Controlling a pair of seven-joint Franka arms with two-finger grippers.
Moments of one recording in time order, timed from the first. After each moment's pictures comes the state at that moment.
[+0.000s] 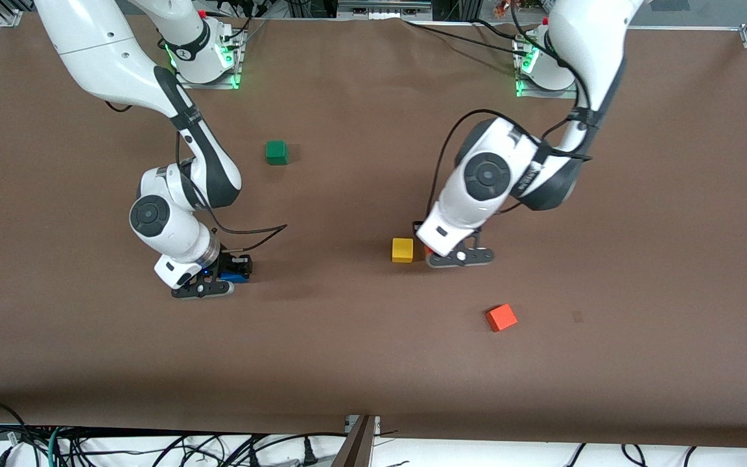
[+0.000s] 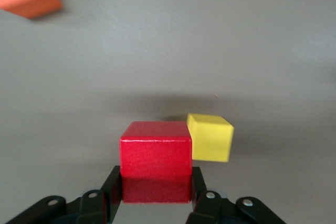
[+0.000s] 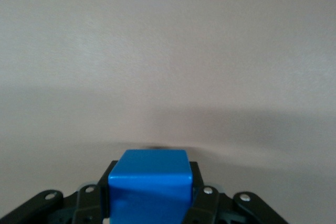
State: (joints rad) left arm -0.40 0.59 -0.21 -1.55 0.00 2.12 -0.67; right arm 0.20 0.62 0.08 -1.73 0.02 2.43 0.14
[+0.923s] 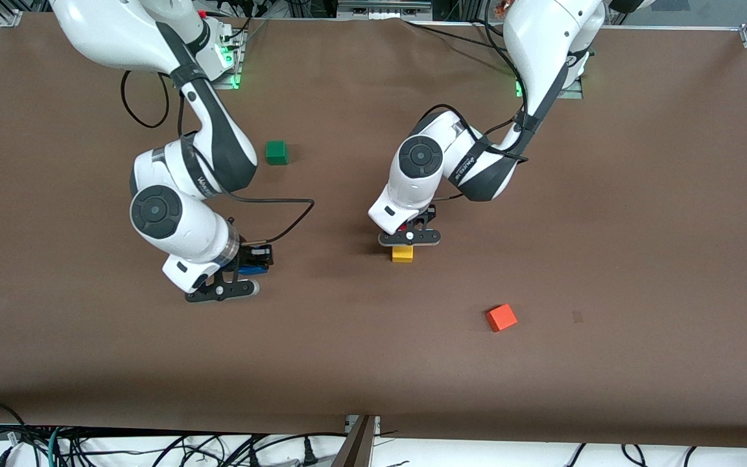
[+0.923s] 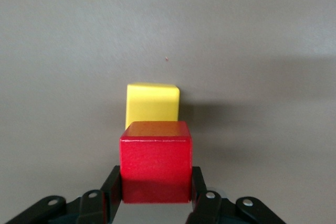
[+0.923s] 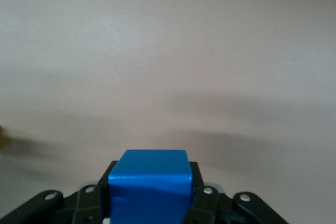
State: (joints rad) left arm -0.51 0.66 -0.21 -1.55 0.09 2.20 -0.78; right arm 0.32 0.61 0.09 -1.40 0.02 2.02 0.26
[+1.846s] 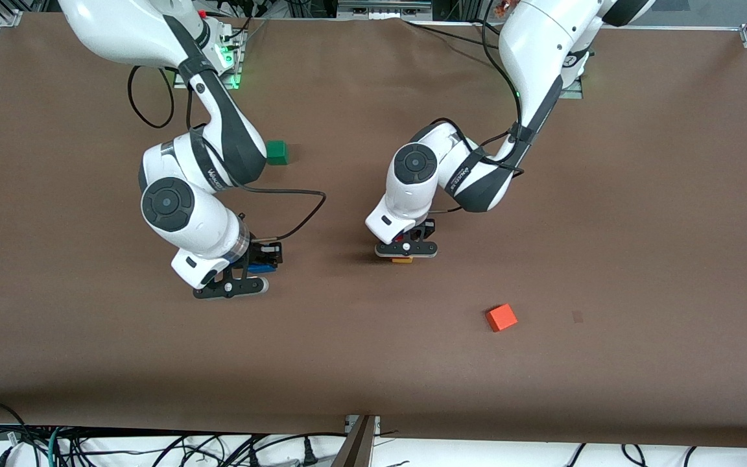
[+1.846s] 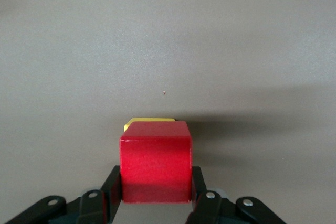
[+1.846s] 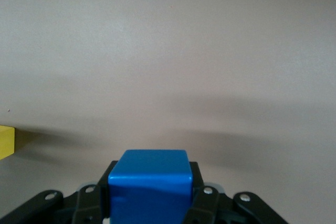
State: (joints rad) left arm -0.51 0.73 -0.21 -1.48 0.16 2.24 -0.78; right arm 0.34 0.61 0.08 -1.37 0.02 2.00 0.29
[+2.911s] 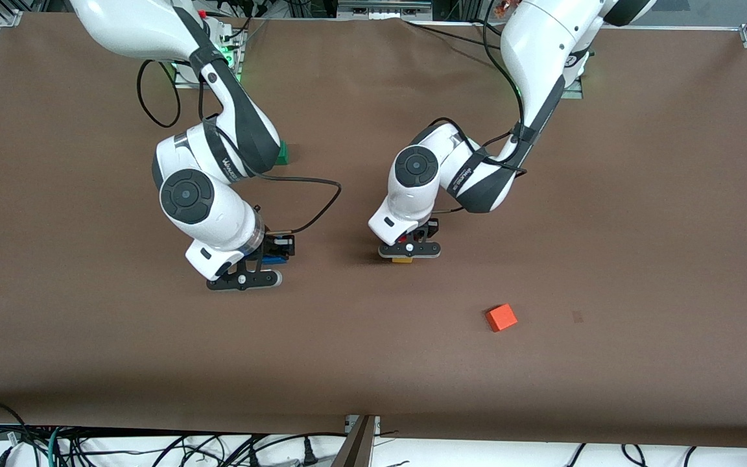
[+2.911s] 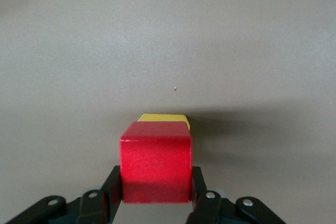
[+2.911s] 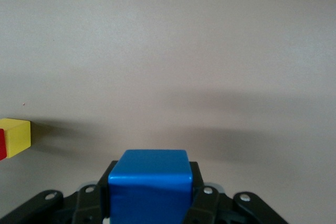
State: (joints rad) left arm -0.50 0.72 -0.21 -1.48 0.16 2.20 -0.78; right arm 0.38 0.61 0.08 -1.35 0.02 1.96 0.36
